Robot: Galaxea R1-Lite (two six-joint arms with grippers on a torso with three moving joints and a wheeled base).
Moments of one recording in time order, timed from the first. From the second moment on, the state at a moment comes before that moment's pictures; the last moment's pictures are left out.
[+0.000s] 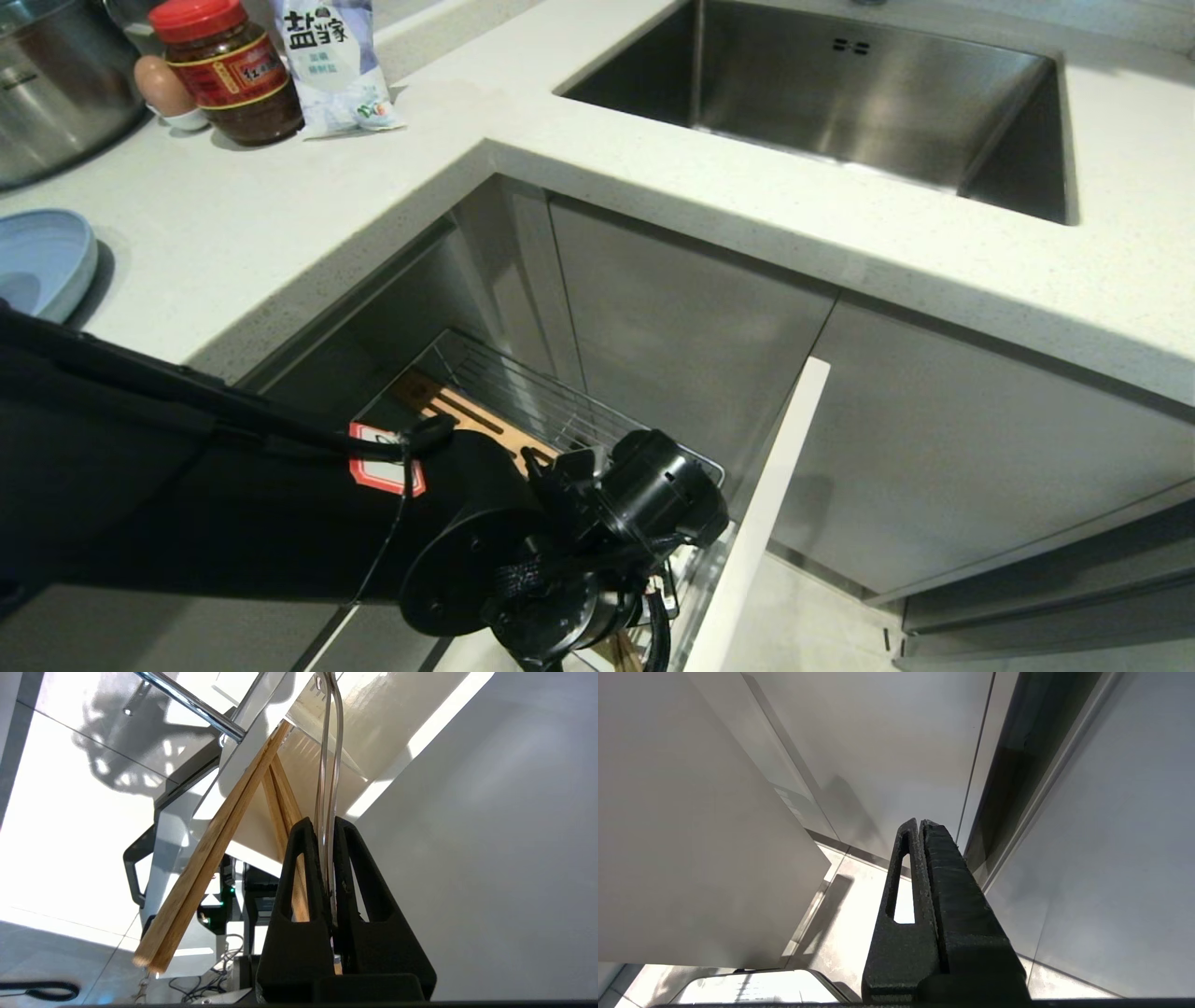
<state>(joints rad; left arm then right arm) -1.00 1.92 -1.17 0.36 0.38 -0.97 0.00 0.00 0.00 -0.01 -0.05 0.09</state>
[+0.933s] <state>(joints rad) -1.02 1.81 -1.26 0.59 0.37 -0.93 0.00 0.00 0.00 -0.01 -0.05 0.09</state>
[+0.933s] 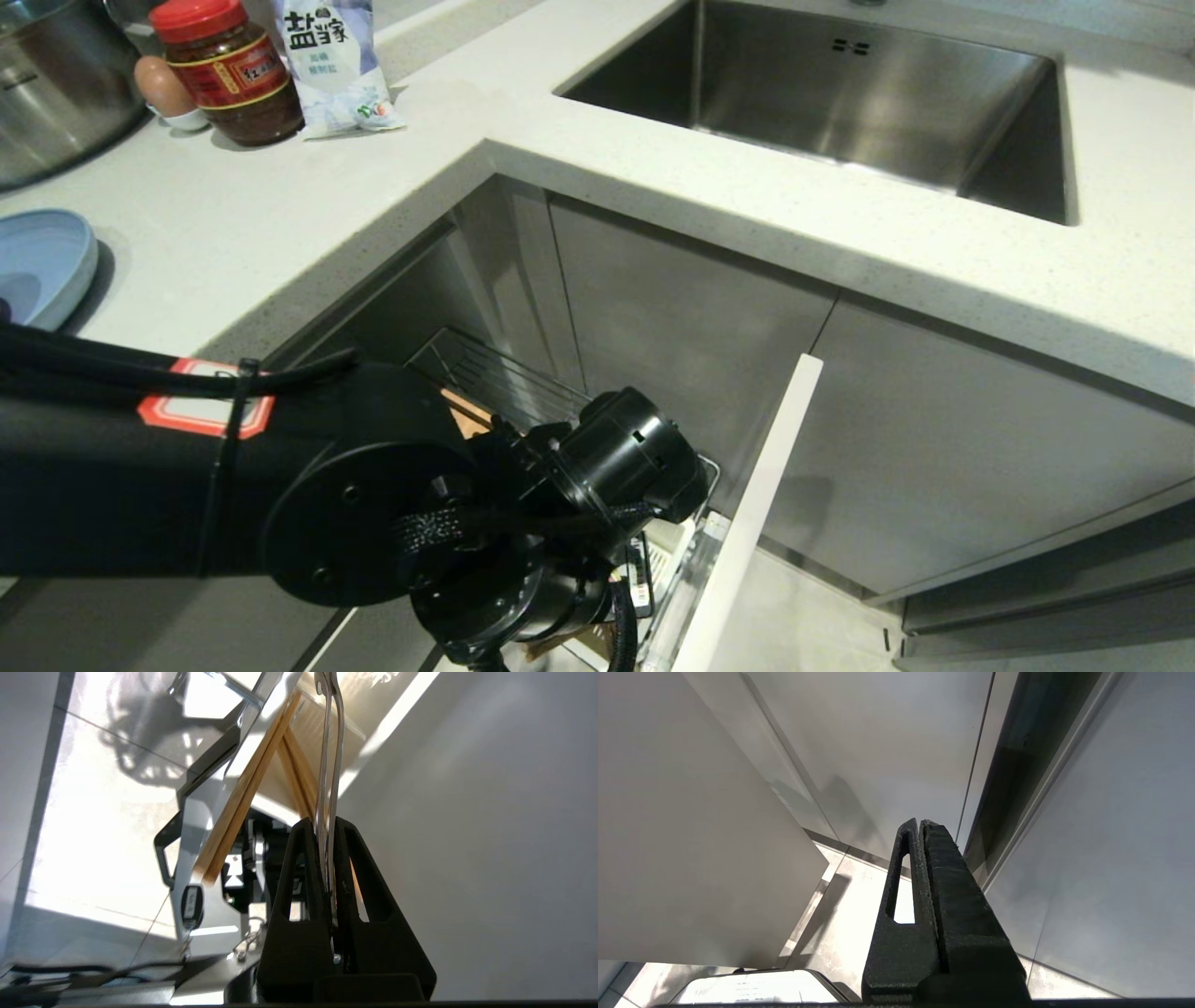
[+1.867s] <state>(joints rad) -1.07 1.69 -1.32 0.71 0.37 -0.93 0.00 0.00 0.00 -0.01 -0.05 0.09</state>
